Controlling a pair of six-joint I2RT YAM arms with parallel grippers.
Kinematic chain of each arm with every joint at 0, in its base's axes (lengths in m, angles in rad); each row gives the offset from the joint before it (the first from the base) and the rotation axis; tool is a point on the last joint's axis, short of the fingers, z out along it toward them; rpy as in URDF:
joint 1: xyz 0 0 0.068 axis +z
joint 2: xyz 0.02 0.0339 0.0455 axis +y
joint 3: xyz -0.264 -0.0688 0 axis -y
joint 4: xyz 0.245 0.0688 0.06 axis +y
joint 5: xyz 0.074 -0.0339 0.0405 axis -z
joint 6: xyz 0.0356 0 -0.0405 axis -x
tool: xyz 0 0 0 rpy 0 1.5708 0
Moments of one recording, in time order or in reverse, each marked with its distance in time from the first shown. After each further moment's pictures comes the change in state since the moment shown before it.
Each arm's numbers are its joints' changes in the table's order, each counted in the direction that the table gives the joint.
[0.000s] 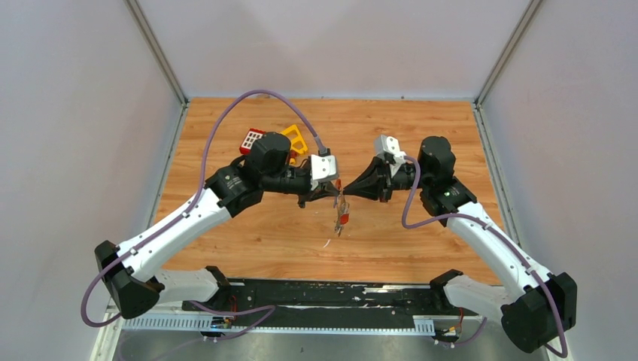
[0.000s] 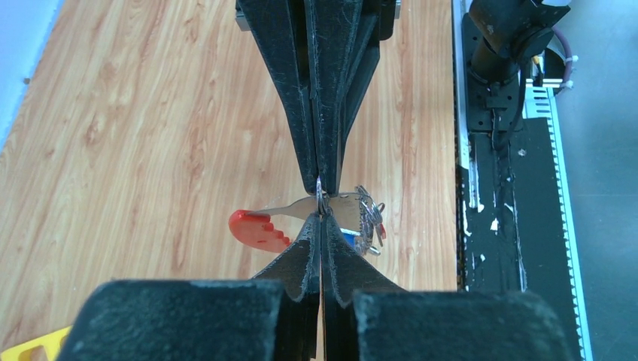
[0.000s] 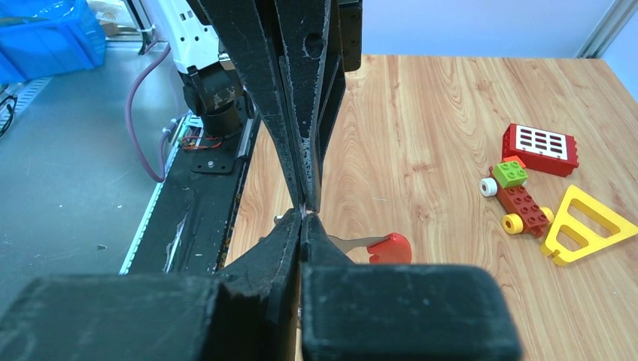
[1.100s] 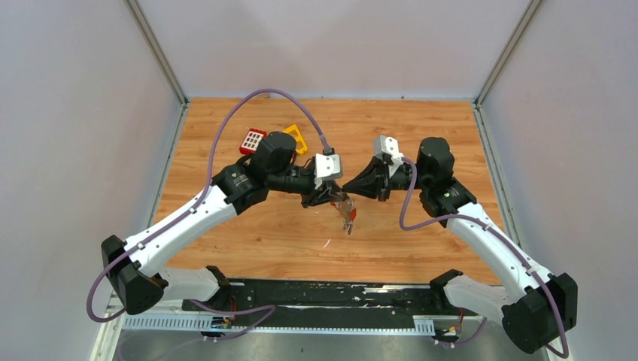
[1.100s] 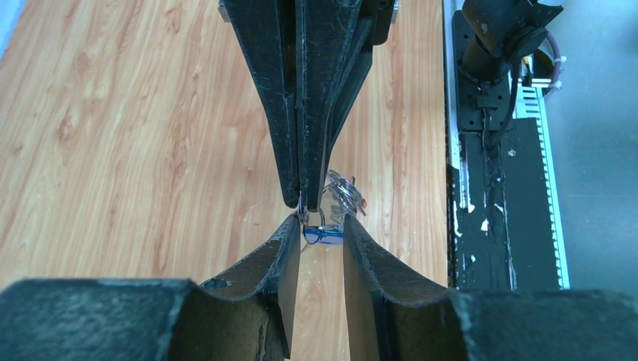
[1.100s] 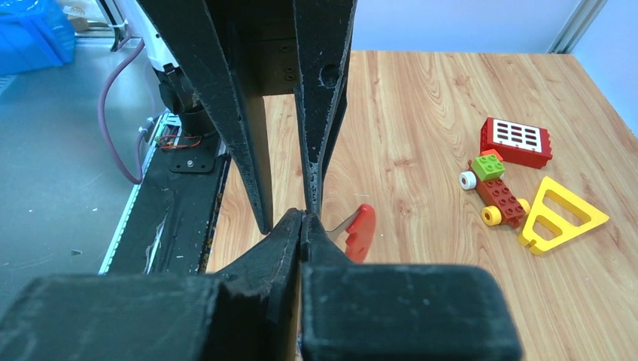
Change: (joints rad) left arm 0.004 0.041 0.000 -0.011 0.028 0.023; right arm 0.003 -0.002 -0.004 0.017 0.064 0.038
